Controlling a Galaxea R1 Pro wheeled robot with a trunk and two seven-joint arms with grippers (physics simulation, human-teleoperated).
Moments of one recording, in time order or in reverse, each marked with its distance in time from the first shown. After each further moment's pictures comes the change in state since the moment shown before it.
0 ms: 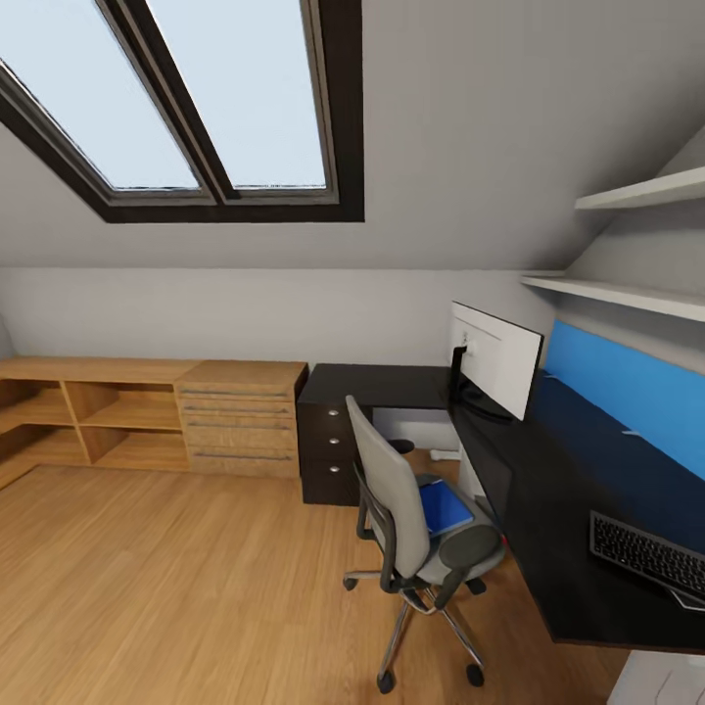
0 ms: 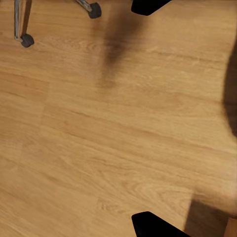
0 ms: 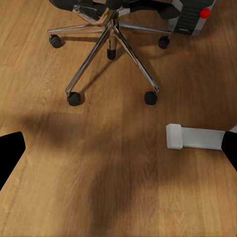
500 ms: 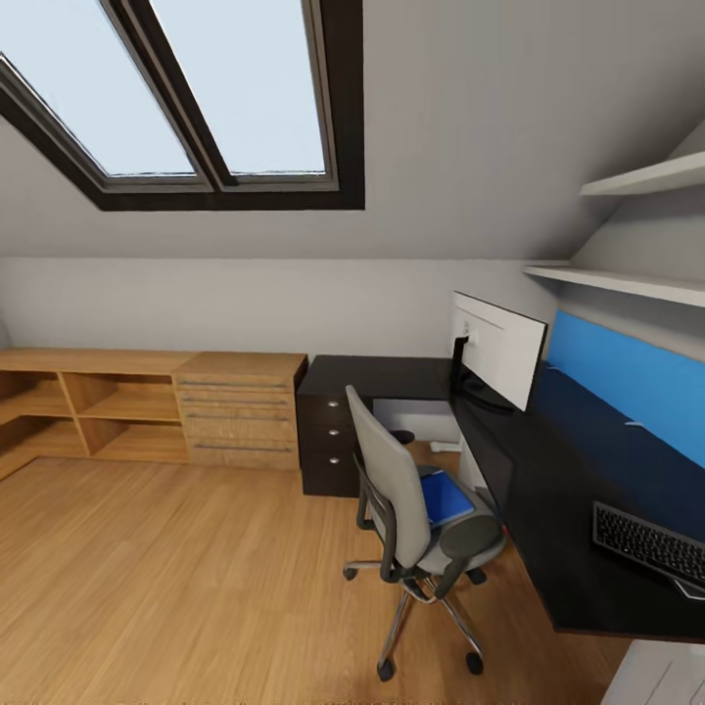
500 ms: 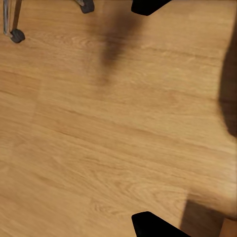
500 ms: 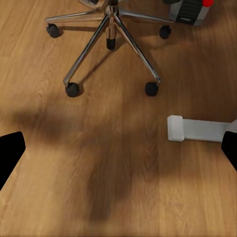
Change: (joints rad) left arm 0.000 0.002 0.000 0.000 0.001 -0.001 0.000; right arm 0.000 -0.001 -0.002 0.000 0.001 0.005 0.000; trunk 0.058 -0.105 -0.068
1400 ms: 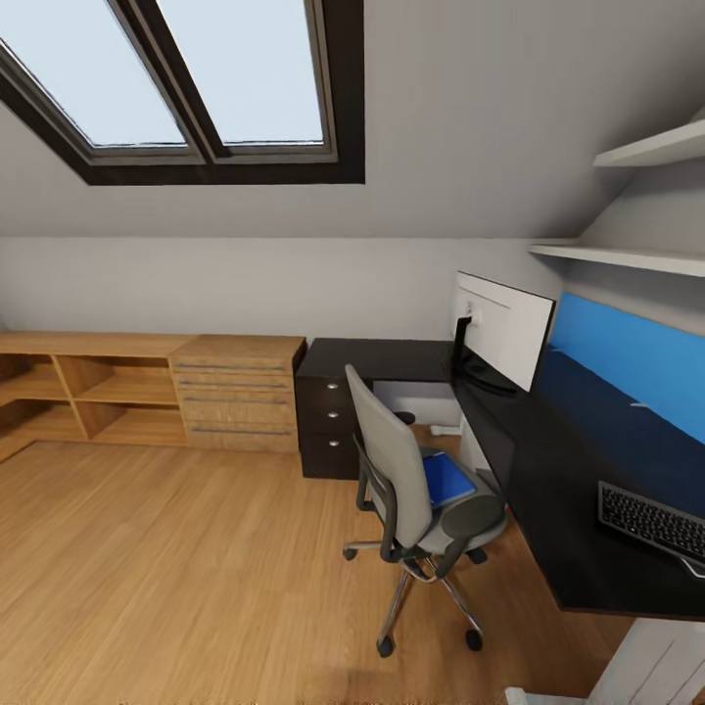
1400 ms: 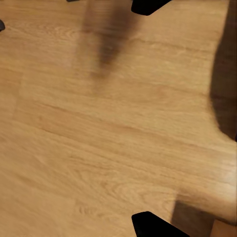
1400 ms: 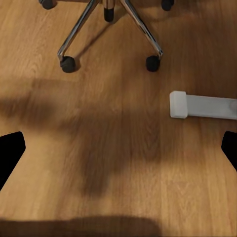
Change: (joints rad) left arm 0.000 0.001 0.002 -0.001 0.002 -0.002 0.004; right arm 0.000 0.000 -0.001 0.029 -0.003 -0.003 -0.006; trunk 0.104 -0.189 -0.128
